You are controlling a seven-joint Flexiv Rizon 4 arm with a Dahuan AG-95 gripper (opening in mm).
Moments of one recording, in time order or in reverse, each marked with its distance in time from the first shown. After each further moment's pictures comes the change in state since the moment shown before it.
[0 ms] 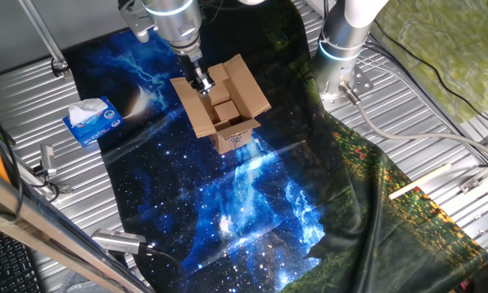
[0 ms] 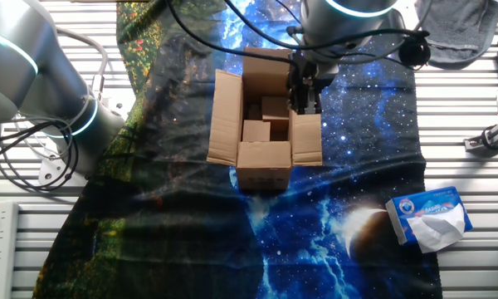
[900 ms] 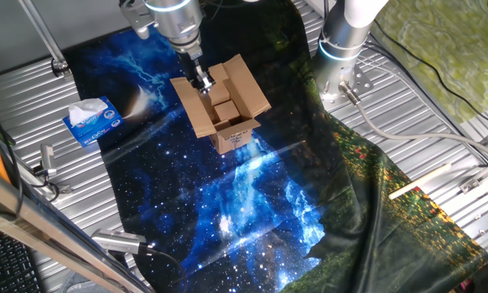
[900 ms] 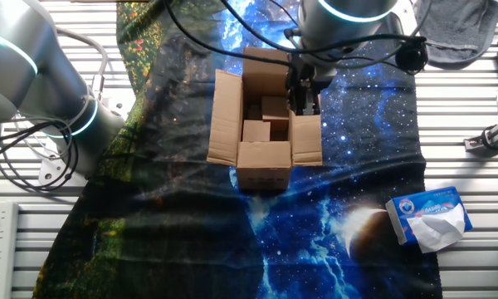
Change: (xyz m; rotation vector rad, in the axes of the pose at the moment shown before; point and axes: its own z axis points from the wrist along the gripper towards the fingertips) arm -0.003 0.000 0.001 -0.018 -0.029 0.021
